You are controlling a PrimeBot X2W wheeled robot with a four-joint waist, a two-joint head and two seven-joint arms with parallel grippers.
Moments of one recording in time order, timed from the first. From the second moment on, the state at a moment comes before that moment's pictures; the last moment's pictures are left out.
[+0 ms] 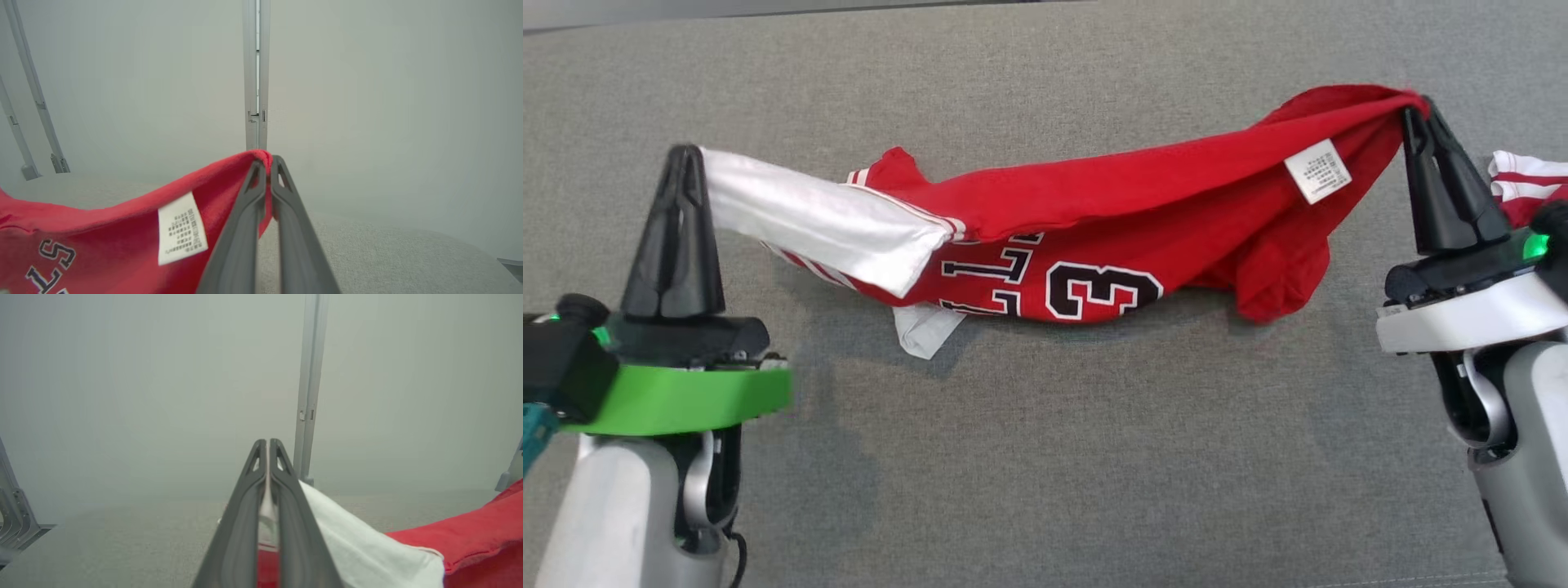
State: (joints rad) left arm -0.28 0.25 -0.12 -0.13 -0.35 0.02 -0.18; right arm -0.37 -0.29 0.10 -0.01 0.28 0.13 -0.20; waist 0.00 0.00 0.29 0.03
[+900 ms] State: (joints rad) left arm -0.71 0.33 -0.12 -0.37 -0.30 0.01 -0.10; right arm -0.50 -0.29 -0.01 -0.28 0.30 0.13 -0.03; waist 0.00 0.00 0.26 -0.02
